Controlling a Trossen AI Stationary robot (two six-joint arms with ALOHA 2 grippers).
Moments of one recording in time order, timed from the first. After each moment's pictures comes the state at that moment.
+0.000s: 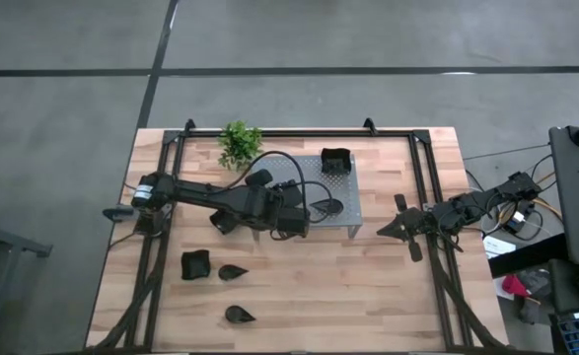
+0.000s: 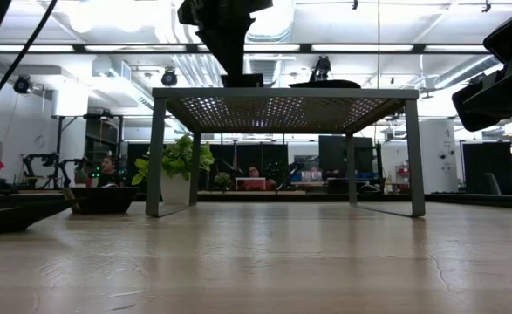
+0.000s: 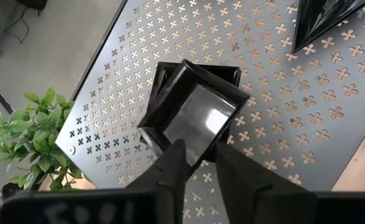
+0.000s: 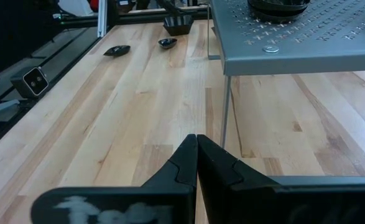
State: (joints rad) left arm -0.17 1.91 1.92 -1.34 -0.64 -0.60; right arm 0.39 0.09 0.11 -0.36 0.23 0.23
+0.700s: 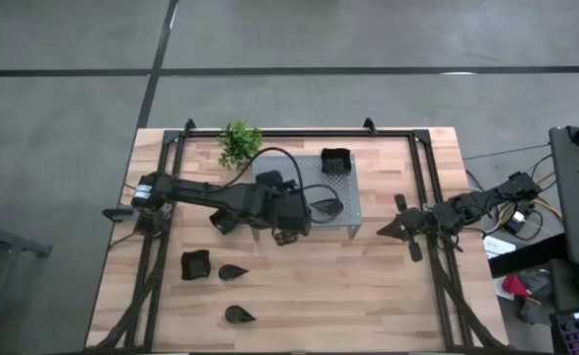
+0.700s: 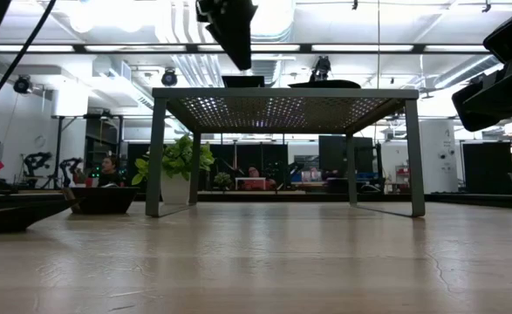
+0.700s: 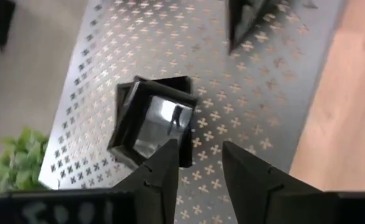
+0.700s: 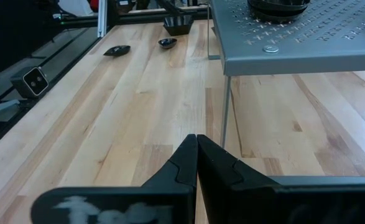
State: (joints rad) left arm -0.17 1.91 1.96 -1.29 -0.53 -0.36; right arm 0.39 0.09 0.11 -0.36 0.23 0.23
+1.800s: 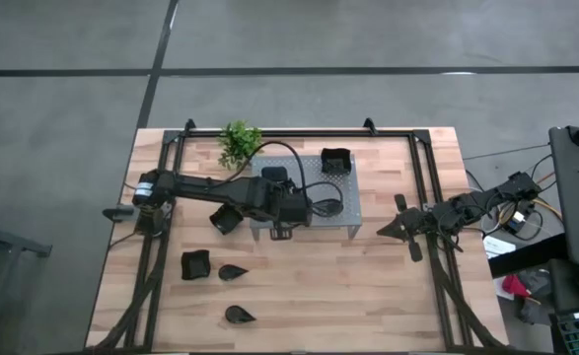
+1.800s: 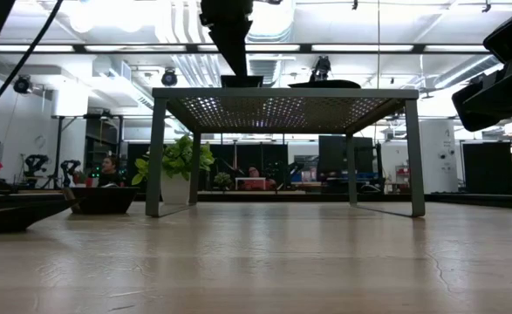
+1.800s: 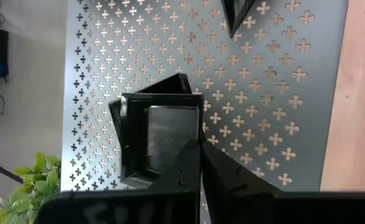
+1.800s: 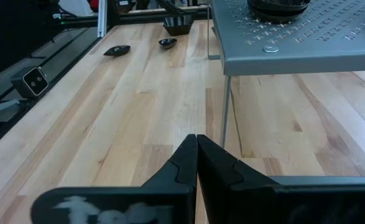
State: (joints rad) left arm -0.12 1.91 1.93 -1.28 -0.49 -0.13; right arm 0.39 0.09 0.11 -0.36 0.23 0.23
